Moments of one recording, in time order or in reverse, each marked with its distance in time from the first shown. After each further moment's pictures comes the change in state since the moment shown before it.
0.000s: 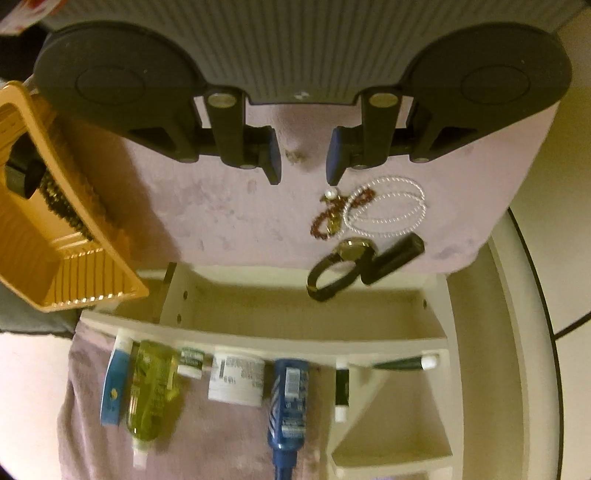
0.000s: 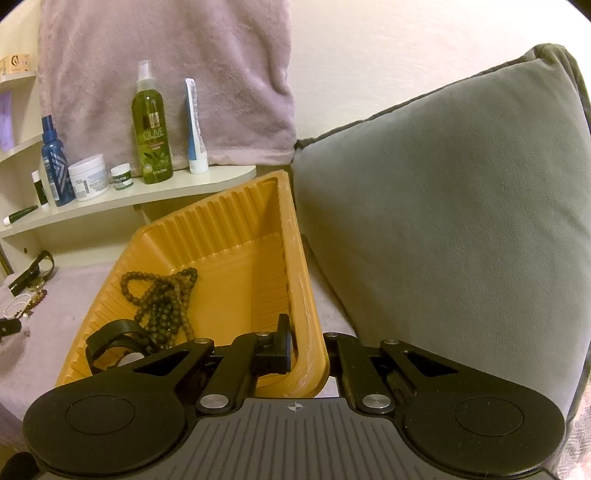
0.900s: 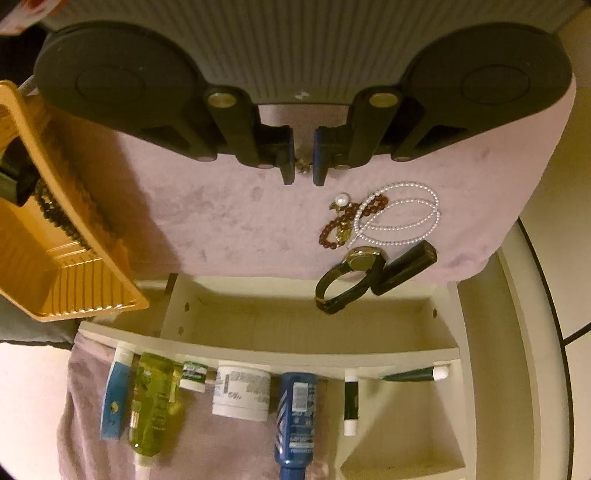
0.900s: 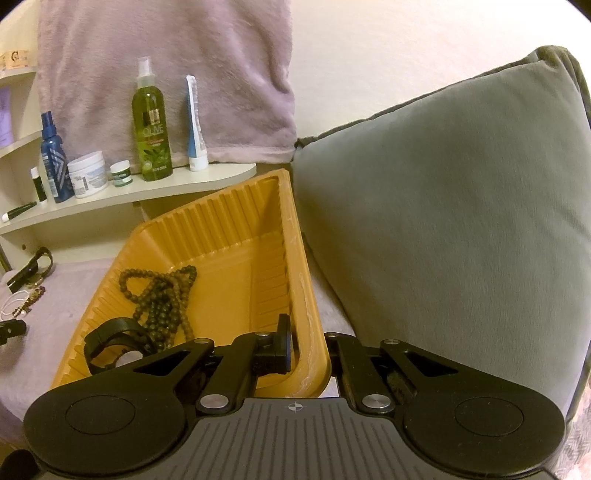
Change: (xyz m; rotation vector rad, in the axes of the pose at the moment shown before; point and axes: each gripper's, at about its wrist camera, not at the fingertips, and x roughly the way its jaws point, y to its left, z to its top) left arm 0.006 -0.006 0.004 0.004 0.025 -0.012; right arm 0.002 0.000 0.000 -0.009 0.004 -0.003
